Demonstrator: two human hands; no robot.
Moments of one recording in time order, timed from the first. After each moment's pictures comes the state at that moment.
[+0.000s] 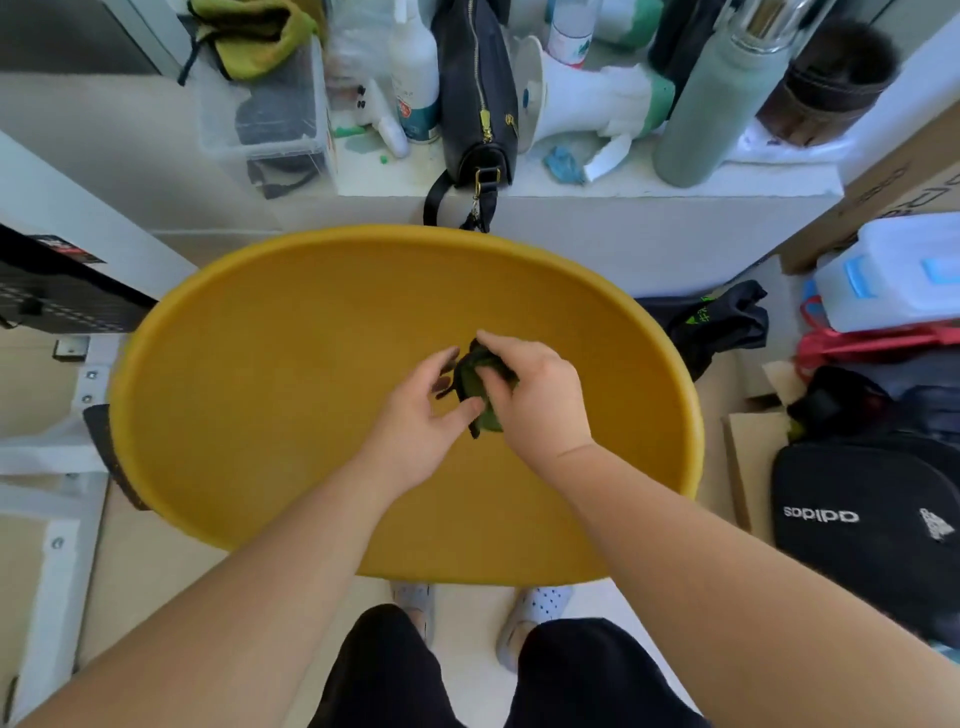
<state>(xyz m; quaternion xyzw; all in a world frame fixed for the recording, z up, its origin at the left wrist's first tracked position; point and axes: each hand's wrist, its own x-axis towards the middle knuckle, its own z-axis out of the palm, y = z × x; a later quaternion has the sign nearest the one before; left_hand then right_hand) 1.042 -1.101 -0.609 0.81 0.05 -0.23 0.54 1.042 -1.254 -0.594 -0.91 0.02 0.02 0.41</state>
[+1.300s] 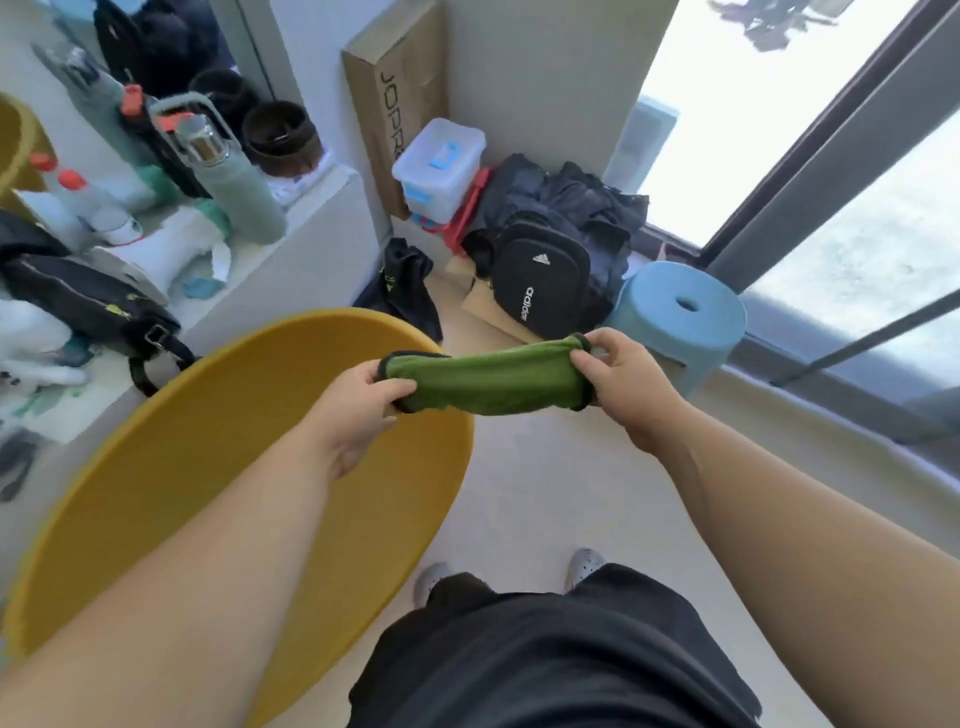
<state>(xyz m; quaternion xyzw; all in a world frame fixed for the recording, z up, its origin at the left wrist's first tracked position) 0.912 -1.191 -0.412 0.70 -0.17 -0.54 0.43 0.668 -1.338 -0.398 -0.63 0.55 -0.17 0.53</state>
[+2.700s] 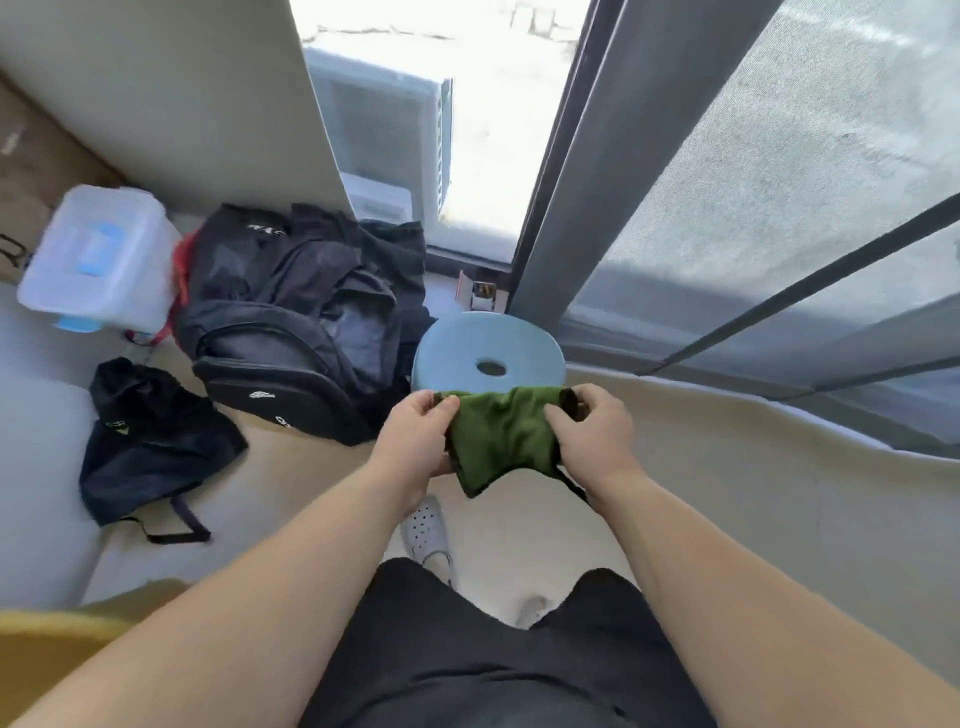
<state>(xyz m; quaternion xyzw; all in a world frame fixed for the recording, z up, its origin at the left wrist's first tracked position) 0.583 -1.747 -0.508 0.67 -0.17 -0.63 0.36 0.396 -1.771 -0.498 -0.46 0.74 -0.23 0.43</state>
